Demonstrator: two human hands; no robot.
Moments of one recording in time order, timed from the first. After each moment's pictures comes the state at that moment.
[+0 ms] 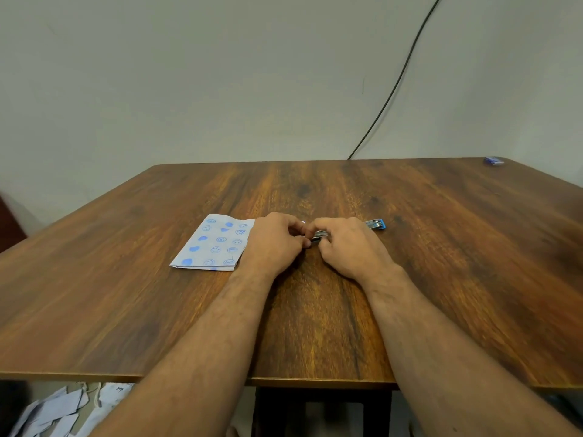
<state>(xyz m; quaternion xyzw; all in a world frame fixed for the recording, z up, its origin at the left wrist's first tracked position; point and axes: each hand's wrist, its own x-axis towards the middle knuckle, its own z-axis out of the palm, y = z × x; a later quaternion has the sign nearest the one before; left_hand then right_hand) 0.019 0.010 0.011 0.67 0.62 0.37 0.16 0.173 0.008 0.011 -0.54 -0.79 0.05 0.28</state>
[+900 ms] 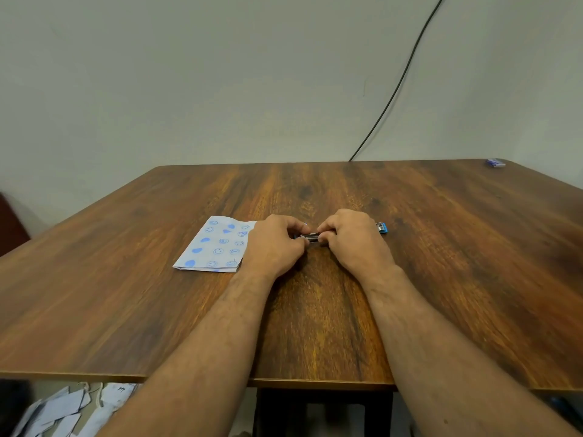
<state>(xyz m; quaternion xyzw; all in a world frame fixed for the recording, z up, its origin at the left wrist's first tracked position) 0.017 0.009 0.008 0.67 0.61 0.38 0.14 0.174 0.018 0.017 -0.56 -0.76 0.05 0.32</state>
